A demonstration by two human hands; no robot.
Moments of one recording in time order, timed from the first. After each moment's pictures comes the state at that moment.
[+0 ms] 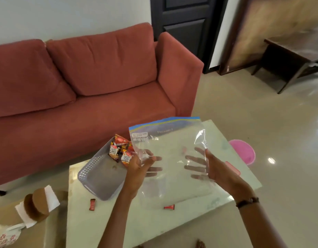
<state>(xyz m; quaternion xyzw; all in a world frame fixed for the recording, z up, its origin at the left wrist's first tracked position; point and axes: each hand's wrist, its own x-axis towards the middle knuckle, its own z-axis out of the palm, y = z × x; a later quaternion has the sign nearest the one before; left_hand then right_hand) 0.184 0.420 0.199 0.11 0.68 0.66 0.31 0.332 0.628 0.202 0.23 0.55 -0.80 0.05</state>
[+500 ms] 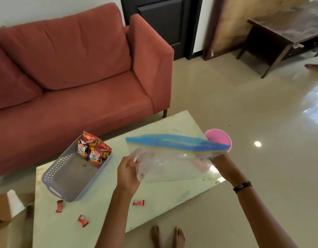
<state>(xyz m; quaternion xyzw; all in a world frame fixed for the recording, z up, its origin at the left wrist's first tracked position) 0.245 0.548 0.160 -0.09 0.43 0.78 0.45 0.404 0.787 0.165 0.26 0.73 -0.63 -0.09</state>
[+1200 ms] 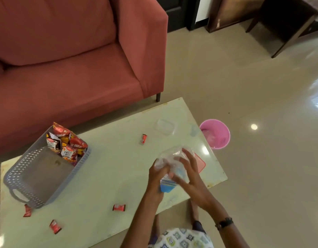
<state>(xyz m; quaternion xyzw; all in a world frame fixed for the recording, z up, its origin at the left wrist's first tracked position) 0.282 0.700 0.059 -0.10 0.57 0.66 0.48 0.377 0.790 0.082 0.25 0.78 -0.58 -0.02</state>
